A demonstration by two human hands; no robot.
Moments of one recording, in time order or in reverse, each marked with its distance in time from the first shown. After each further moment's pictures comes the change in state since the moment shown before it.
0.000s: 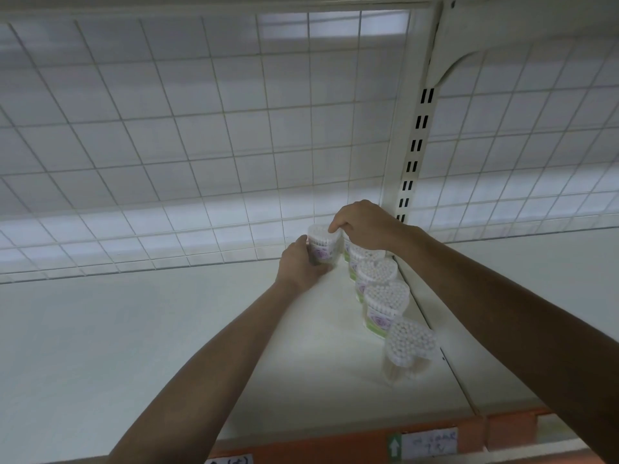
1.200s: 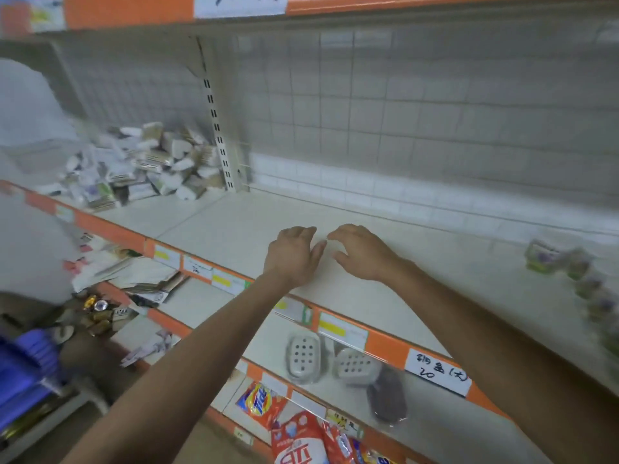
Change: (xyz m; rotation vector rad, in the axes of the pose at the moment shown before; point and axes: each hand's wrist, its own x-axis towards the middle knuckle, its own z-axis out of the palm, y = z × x) left_hand -0.231 -0.176 -0.247 0.550 0.353 -0.218; right_hand -0.001 -0.335 0.130 0.050 -0.096 -0.467
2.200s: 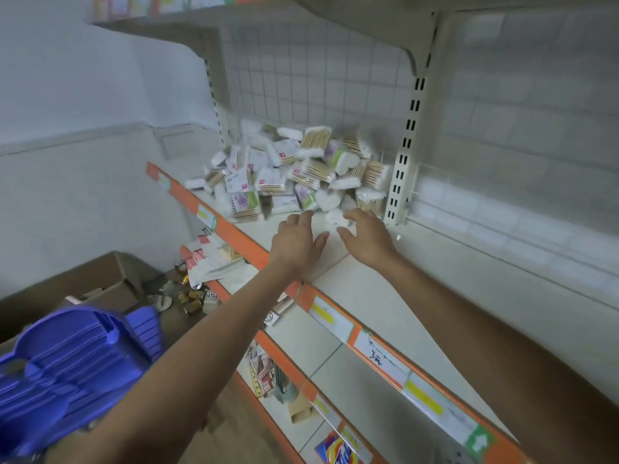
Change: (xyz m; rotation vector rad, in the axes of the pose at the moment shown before) left_hand 0.083 -0.356 -0.079 -0.034 0.133 -0.377; right_hand 0.323 -0.233 0.121 0.341 0.123 -0.013
